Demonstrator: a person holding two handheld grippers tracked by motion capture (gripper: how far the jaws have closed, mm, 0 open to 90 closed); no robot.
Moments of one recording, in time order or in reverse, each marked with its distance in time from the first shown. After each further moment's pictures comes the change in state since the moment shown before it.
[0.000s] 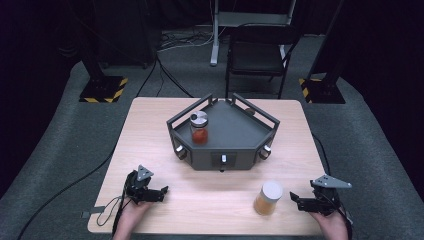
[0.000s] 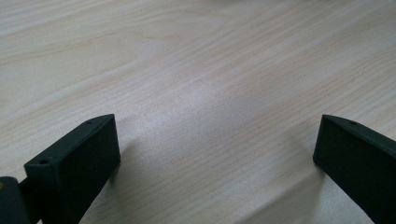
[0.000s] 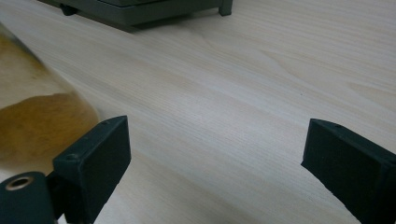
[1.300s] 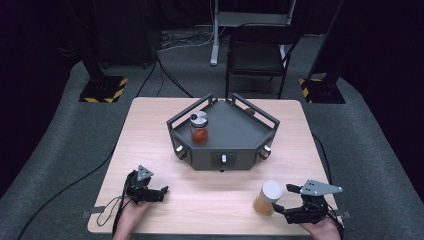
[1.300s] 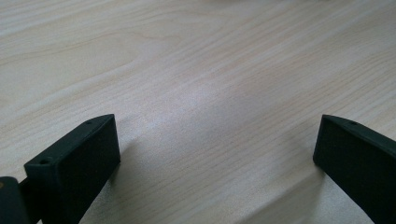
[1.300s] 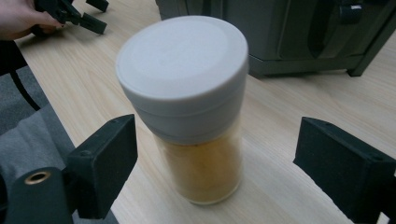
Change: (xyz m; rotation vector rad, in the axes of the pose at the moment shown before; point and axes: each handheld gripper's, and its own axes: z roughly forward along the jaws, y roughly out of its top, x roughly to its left) left arm 0.000 0.000 0.000 0.000 -0.001 0.001; right arm 0.012 0.013 -0.008 -0.091 0.318 -0.123
